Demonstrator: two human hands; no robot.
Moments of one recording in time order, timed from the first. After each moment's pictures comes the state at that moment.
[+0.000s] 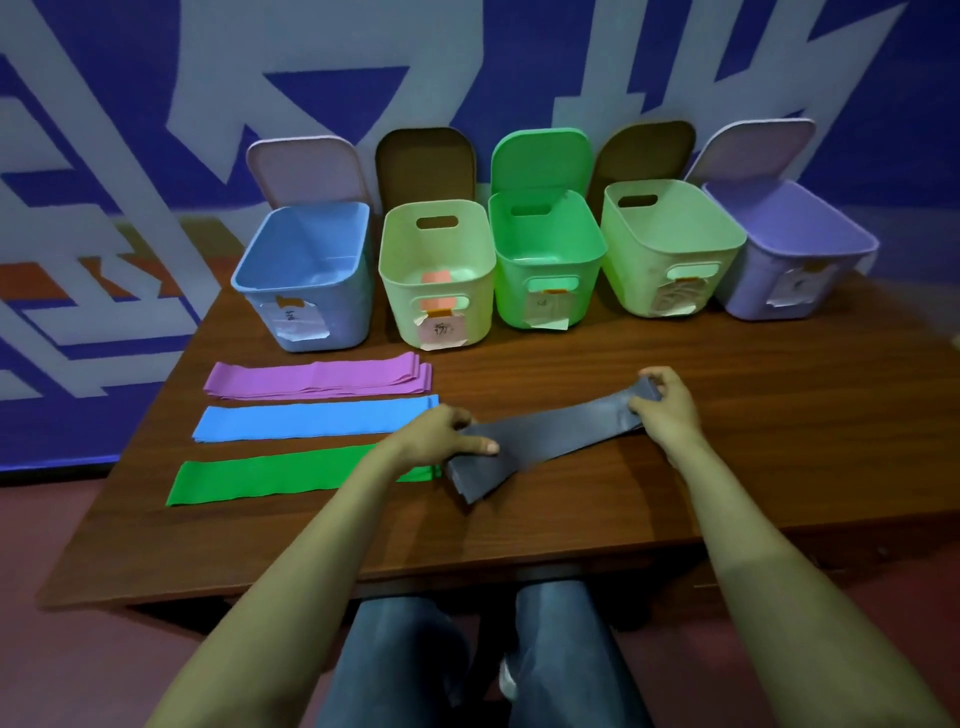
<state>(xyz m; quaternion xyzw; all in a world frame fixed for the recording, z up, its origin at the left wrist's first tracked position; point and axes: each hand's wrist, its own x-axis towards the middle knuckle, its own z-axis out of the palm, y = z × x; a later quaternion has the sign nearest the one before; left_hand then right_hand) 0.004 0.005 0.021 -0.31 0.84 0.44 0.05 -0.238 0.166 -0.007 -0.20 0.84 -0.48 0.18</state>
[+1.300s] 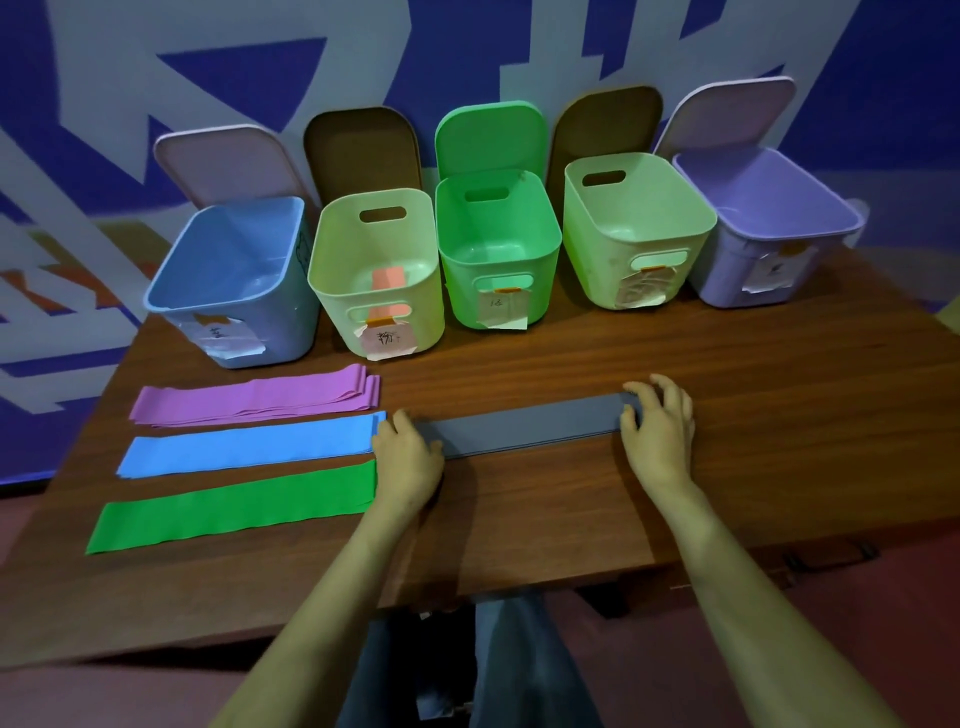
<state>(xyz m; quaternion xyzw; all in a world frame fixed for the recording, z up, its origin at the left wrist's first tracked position) -0.054 0.030 -0.023 -0.55 0.78 0.27 -0.12 -0.275 0.188 -0.049 -0.30 0.91 -0.30 -0.02</state>
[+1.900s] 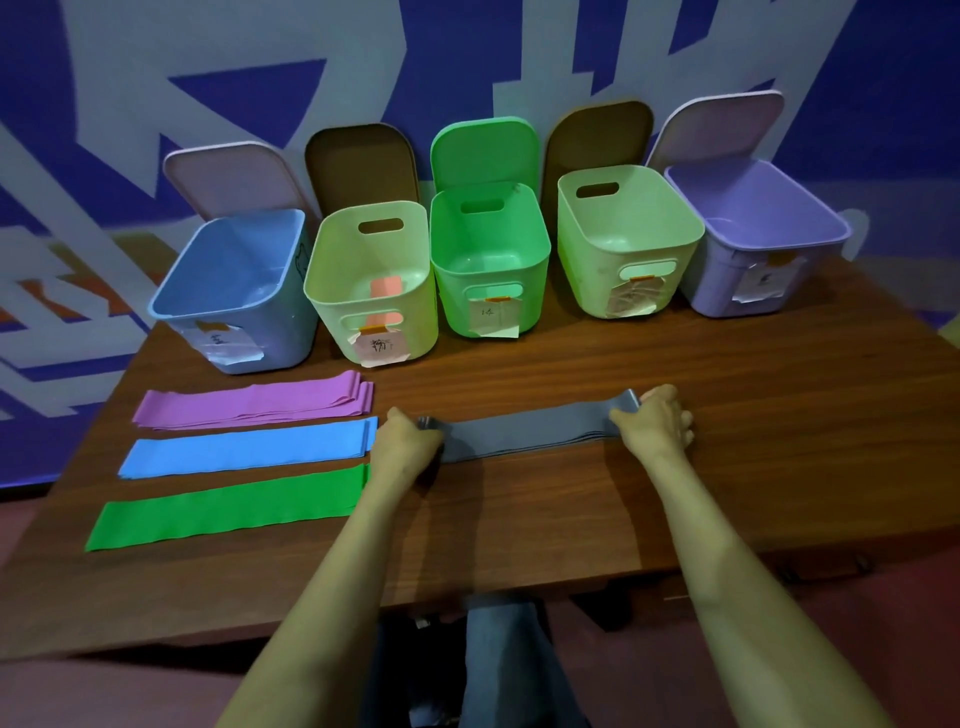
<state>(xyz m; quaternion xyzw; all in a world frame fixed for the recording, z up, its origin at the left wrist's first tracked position) -0.075 0.030 0.009 -0.62 0.69 0.36 -0.06 -0.295 0.174 -0.020 -0.11 0.93 -0.31 0.15</state>
